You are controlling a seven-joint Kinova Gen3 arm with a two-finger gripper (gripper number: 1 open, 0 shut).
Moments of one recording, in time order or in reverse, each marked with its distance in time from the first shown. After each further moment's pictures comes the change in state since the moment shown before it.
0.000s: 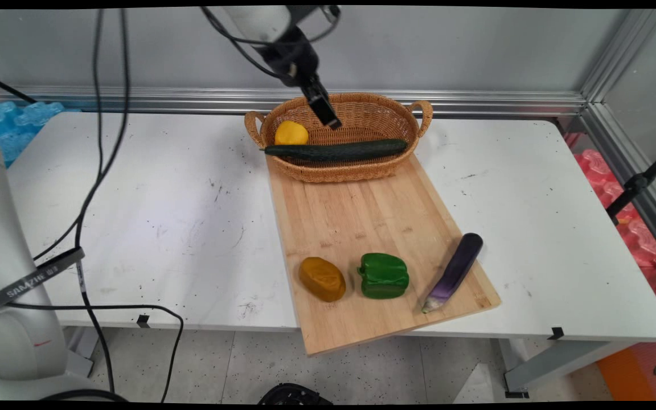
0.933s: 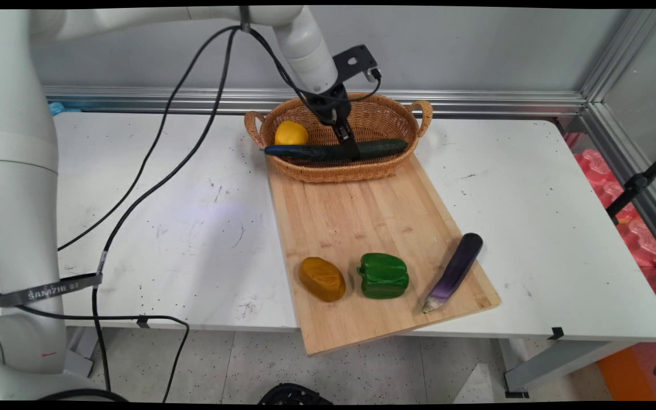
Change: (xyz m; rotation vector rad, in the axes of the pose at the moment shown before) arm 0.024 -0.012 0.129 0.014 -0.127 -0.002
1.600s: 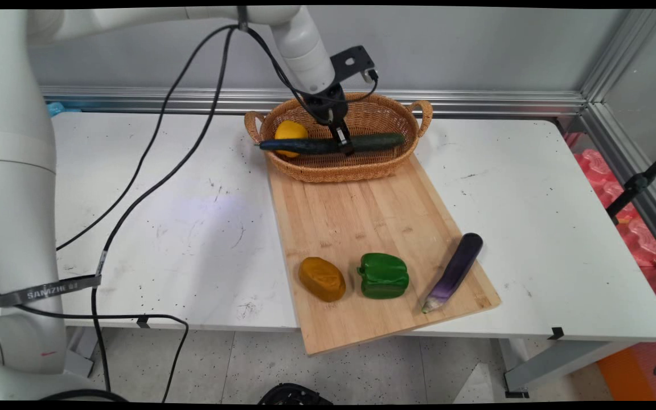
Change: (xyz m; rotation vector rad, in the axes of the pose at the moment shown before) arm -0.005 0.000 -0.008 -0.001 -0.008 0.014
